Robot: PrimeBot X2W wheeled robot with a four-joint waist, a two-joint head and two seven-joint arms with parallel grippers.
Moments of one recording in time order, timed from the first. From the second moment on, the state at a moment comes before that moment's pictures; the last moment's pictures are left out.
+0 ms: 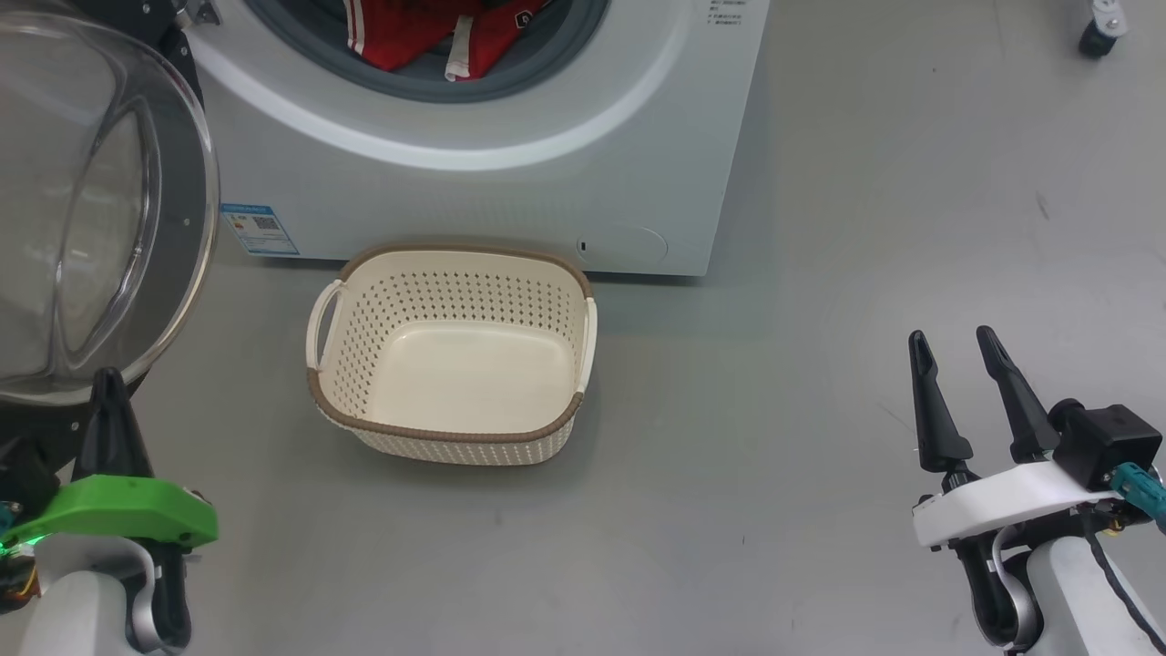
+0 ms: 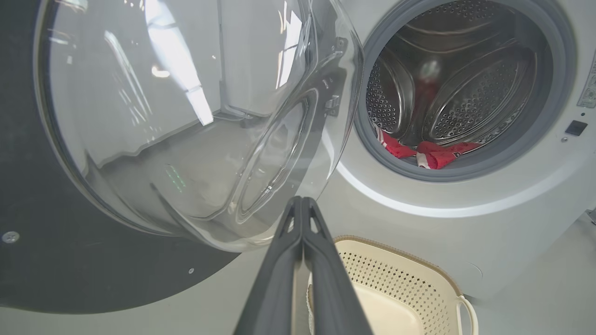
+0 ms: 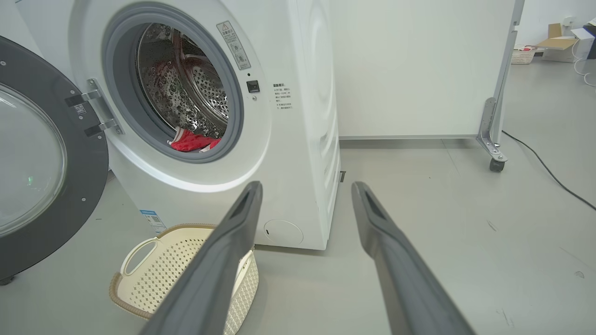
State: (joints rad) left arm -0.27 0.14 0.06 0.46 -0.50 -0.04 -0.25; right arm -0.11 -0.18 0.16 0.20 0.44 0.12 -0.25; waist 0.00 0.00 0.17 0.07
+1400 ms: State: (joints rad) left arm -0.06 0.05 -0.06 0.23 -0.40 -0.09 -0.25; right arm -0.01 -0.14 0.11 0.16 0.41 0.12 -0.25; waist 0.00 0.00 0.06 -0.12
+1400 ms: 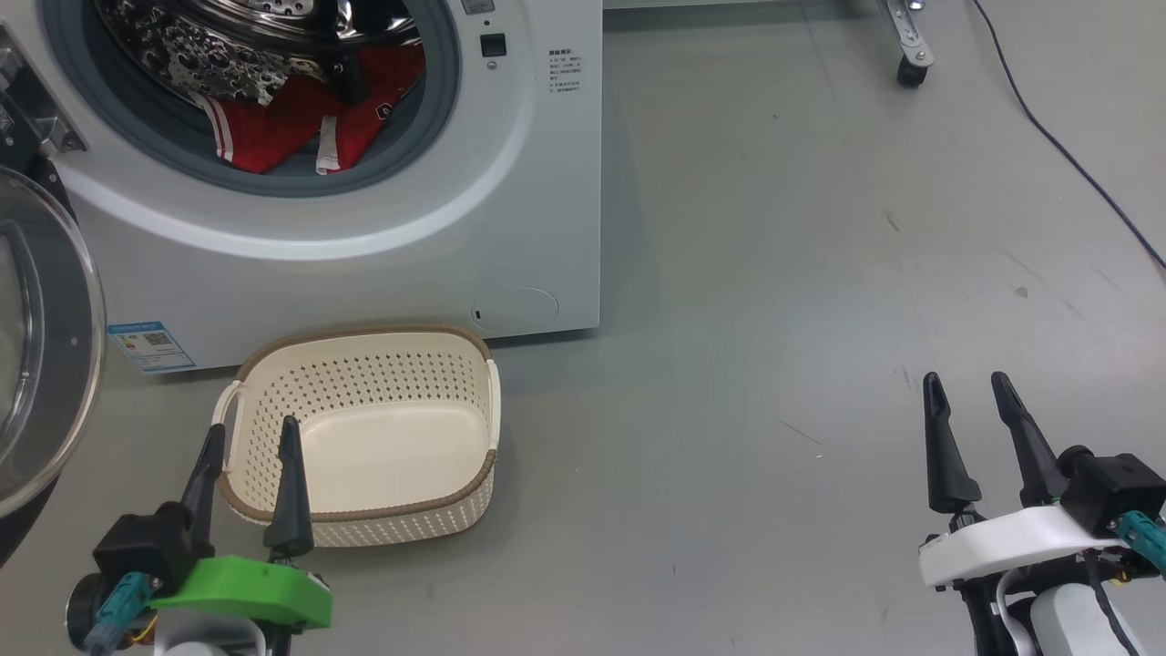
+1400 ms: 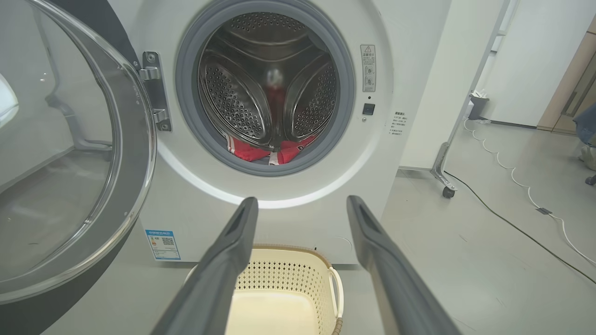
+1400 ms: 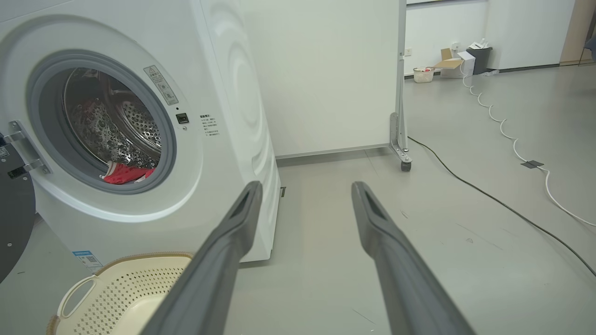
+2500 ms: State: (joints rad) left arm -0.04 0.05 -0.06 0.18 -0.35 -0.08 -0.25; right arm -0.01 -0.14 0.11 0.15 0.38 0.12 -0.25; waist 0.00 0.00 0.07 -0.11
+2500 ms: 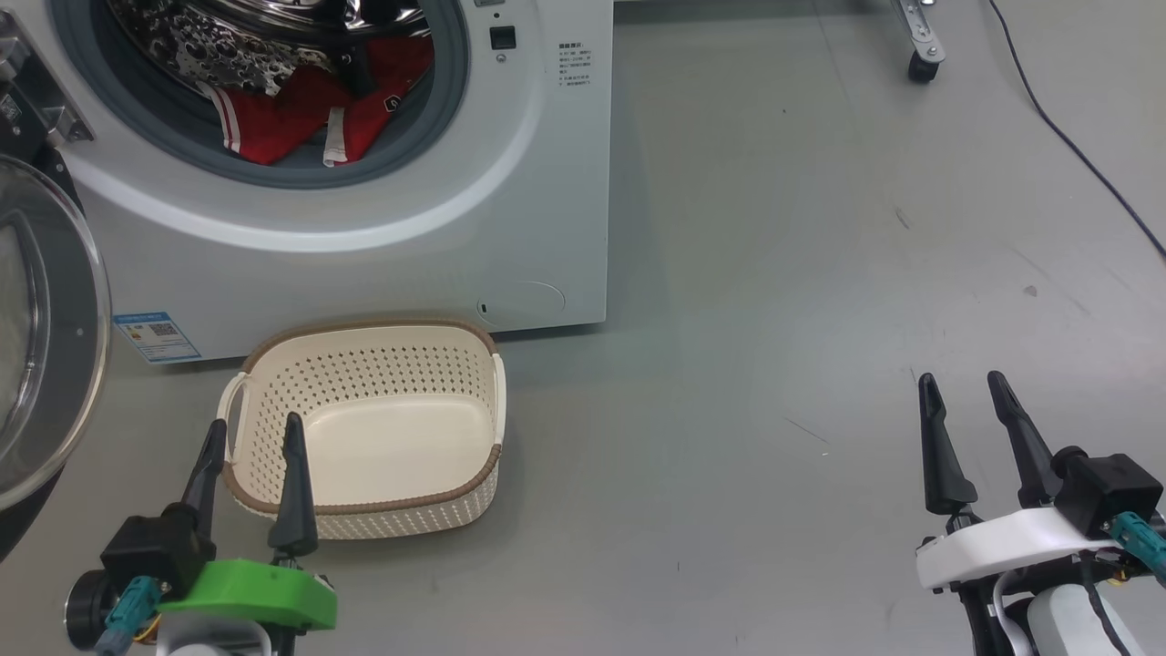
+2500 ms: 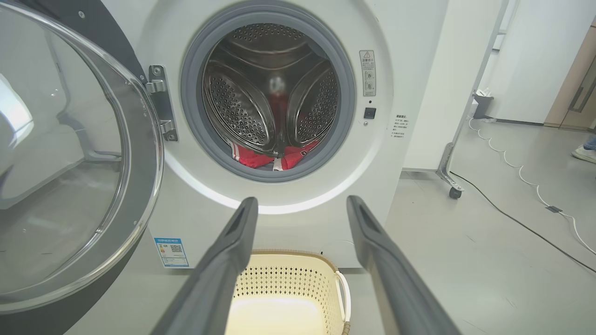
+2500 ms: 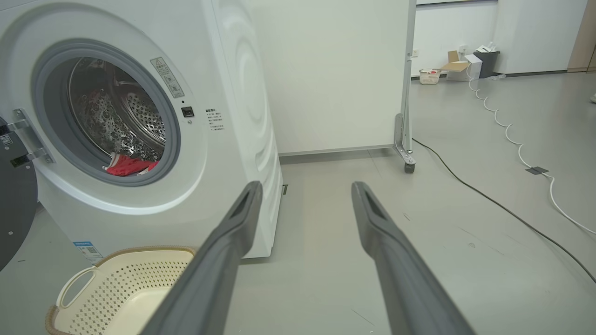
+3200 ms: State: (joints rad) left arm -0.04 0.05 -0.07 0.17 -0.35 -0.08 -0.25; right arm -0.01 -0.14 0.13 0.15 0.38 0.12 -0.25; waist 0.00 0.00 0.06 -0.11
